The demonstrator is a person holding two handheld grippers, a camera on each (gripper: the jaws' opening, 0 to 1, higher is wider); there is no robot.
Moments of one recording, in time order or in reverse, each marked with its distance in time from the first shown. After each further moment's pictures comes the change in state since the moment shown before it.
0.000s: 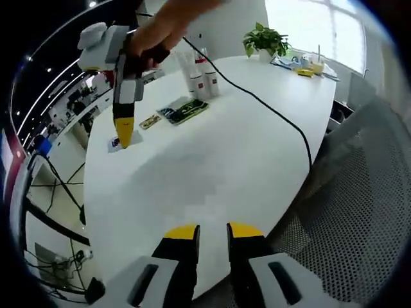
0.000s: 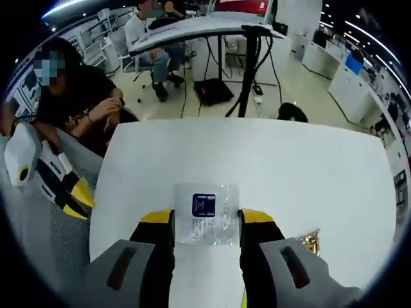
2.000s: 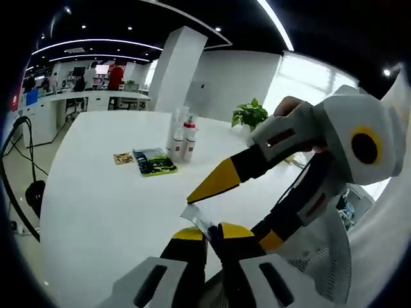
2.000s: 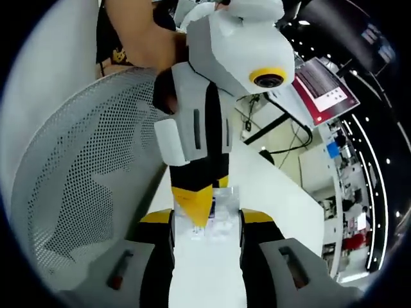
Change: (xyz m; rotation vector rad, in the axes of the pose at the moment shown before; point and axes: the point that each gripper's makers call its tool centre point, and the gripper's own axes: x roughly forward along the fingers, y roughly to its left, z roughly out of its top) left arm -0.048 -0.040 0.080 -0.347 -0.335 -0.344; right arm -0.075 0.191 -0.026 -0.513 -0.039 -0.346
